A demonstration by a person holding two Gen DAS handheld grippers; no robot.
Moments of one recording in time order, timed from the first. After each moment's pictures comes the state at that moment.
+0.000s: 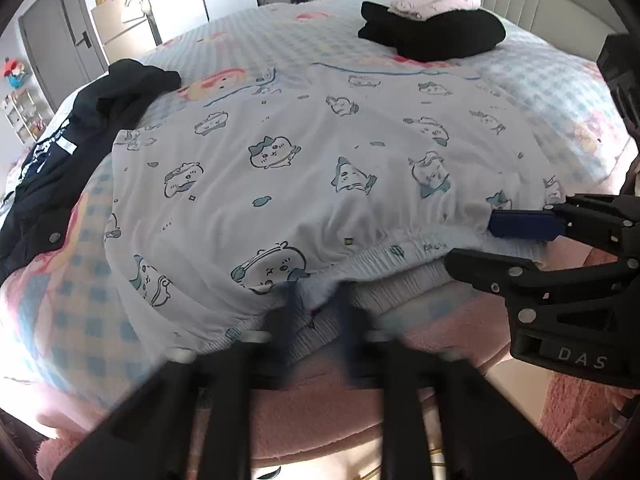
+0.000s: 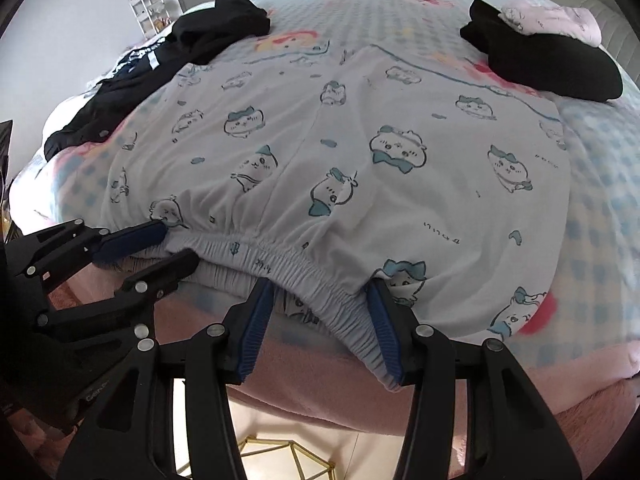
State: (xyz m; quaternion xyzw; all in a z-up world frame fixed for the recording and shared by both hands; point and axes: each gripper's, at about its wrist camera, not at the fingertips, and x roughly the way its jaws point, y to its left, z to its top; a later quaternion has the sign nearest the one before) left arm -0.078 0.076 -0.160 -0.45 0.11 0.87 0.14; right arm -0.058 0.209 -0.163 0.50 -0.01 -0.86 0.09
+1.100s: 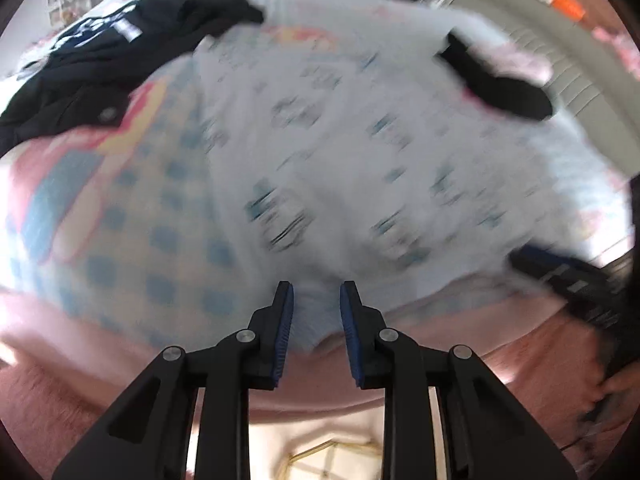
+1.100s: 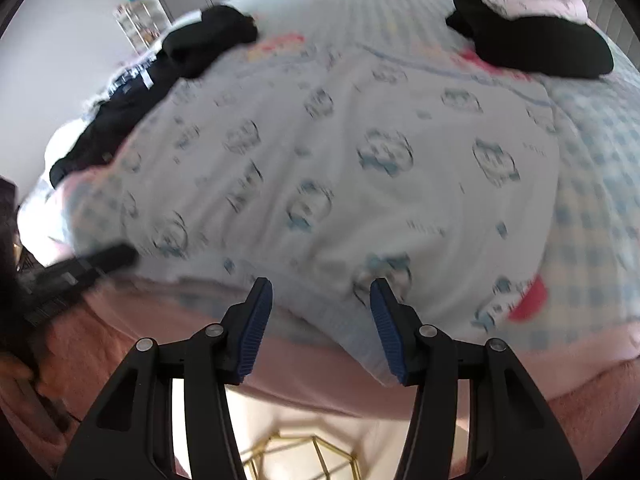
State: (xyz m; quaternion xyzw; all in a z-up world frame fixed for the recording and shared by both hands) left arm -0.086 -0.021 -0.168 -0.52 -0.05 0.85 0.10; right arm -0.065 0.214 -0.149 0.51 -0.05 -0.85 0.09
